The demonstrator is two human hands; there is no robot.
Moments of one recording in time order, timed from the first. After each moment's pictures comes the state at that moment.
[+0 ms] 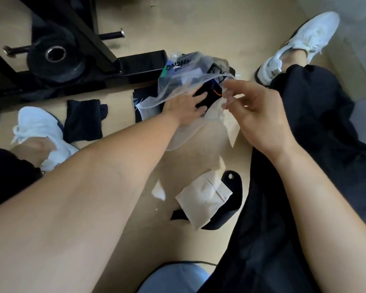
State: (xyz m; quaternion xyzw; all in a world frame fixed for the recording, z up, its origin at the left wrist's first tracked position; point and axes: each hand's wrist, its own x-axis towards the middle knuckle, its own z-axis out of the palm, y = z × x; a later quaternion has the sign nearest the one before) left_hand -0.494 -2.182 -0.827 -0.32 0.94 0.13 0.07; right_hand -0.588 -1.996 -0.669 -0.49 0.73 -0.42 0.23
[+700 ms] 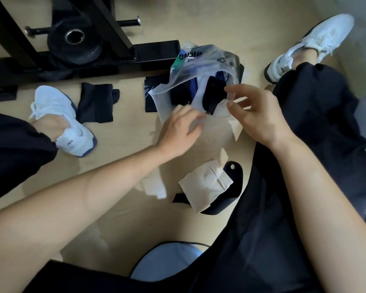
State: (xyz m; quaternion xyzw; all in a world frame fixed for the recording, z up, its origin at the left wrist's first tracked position) left_hand -0.398 -2.065 -0.782 -0.33 0.86 0.29 -0.25; right_hand -0.581 -1.984 -0.674 -0.52 0.74 -0.33 0.27
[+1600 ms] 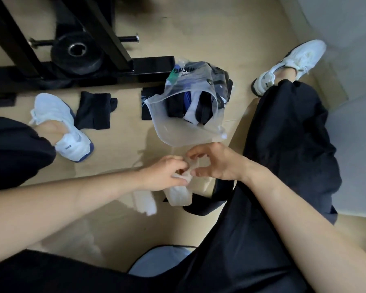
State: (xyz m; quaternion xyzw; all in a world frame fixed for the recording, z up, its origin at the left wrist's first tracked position) left_hand -0.340 -2.018 -0.767 -0.24 0.87 0.43 0.04; right_hand -0.539 -1.948 -0.701 -0.61 0.63 -0.10 0.46
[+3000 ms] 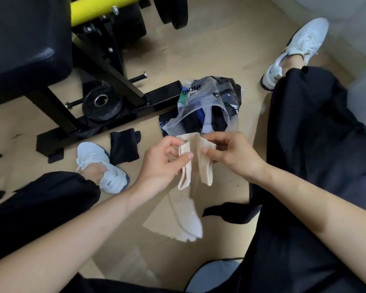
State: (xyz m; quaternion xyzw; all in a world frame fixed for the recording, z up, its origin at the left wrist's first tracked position) left_hand -0.316 -2.047 -0.662 -0.46 0.71 0.51 -0.18; right_hand -0.504 -1.961 -0.689 -0.40 0.58 -0.52 0.48
